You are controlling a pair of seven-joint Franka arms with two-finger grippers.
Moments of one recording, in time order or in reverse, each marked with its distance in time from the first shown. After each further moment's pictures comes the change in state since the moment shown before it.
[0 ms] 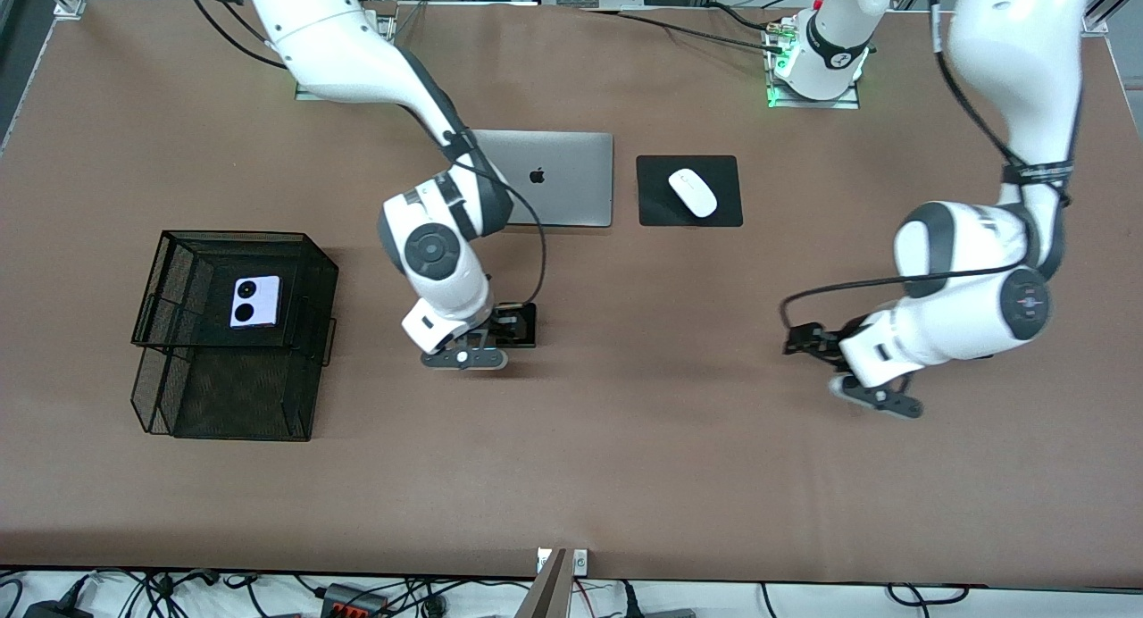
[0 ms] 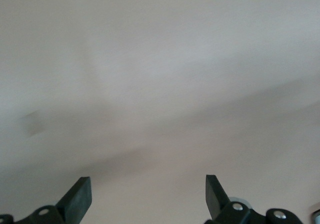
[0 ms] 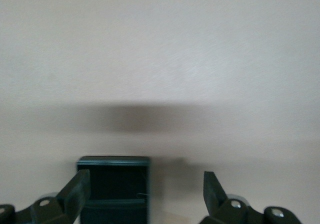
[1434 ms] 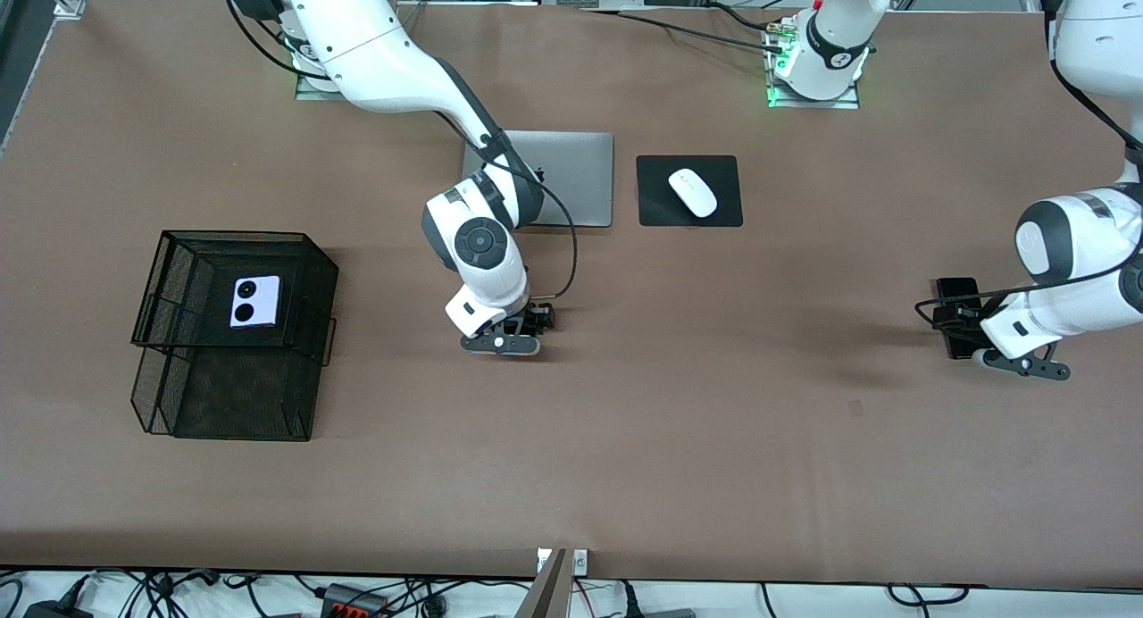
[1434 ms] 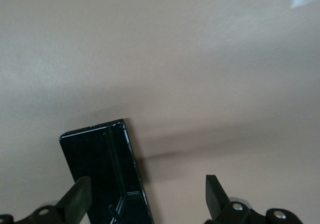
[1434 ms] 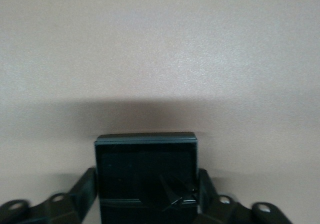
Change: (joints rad) left arm 0.350 0.009 -0.006 -0.245 0.325 0.217 0.092; right arm 0.051 0.067 0.011 0.001 0.000 0.042 0.081
